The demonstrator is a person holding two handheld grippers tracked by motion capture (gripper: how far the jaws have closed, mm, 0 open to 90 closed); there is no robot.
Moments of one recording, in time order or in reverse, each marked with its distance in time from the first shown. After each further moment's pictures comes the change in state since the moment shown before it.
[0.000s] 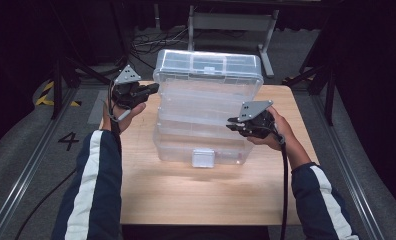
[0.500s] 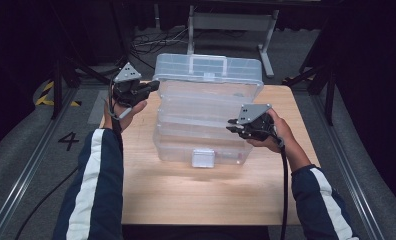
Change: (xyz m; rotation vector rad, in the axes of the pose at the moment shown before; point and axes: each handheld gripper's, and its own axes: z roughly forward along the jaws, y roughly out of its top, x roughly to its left) left arm 0.000 0.004 -0.001 -0.021 0.009 -0.011; right arm 0.007 0.000 0.000 0.018 -0.023 -0.018
